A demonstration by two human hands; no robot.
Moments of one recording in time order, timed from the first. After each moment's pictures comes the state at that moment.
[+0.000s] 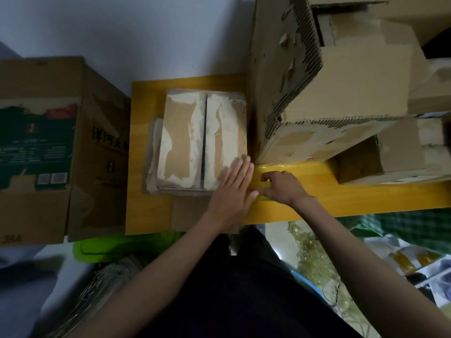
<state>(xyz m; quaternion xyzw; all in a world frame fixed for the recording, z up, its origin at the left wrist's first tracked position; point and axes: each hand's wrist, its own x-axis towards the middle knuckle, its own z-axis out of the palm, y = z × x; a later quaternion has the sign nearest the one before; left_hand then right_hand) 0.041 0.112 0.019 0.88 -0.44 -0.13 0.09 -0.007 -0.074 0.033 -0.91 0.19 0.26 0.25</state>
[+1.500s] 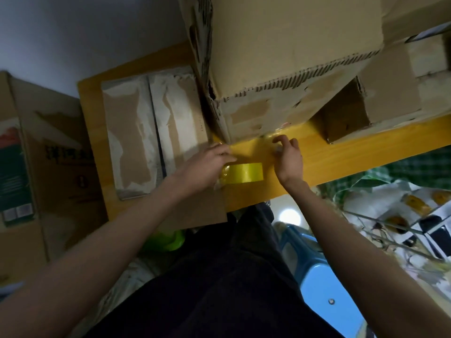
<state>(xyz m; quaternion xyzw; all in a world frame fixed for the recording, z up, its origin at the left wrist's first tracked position) 0.099 0.054 0.035 0.77 -0.60 -0.22 0.07 -0.048 -0.131 -0.052 -0.83 0.44 0.00 0.34</state>
